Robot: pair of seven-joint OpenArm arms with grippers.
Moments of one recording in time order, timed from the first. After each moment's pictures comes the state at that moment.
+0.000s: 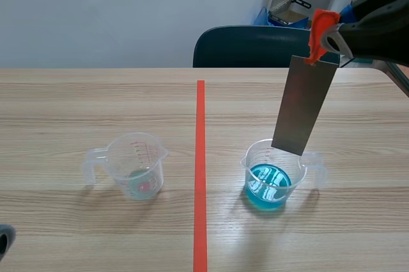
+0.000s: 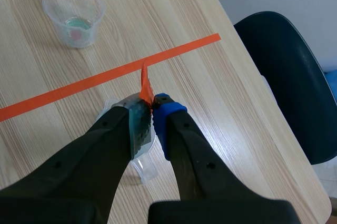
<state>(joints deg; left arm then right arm) 78.9 -30.5 -20.7 124.4 -24.7 -15.4 -20.0 -12.8 53.0 13.0 130.6 49.4 38.8 -42.3</state>
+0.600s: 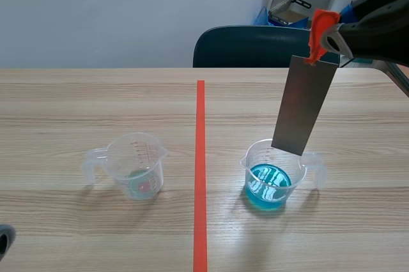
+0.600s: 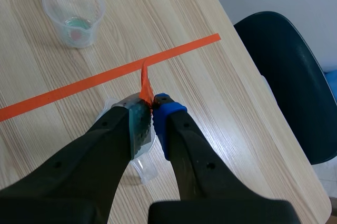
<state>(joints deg) 78.9 -30.5 -20.7 124.4 -24.7 -15.4 -20.0 -12.8 53.0 13.0 130.6 49.4 38.8 -42.3</state>
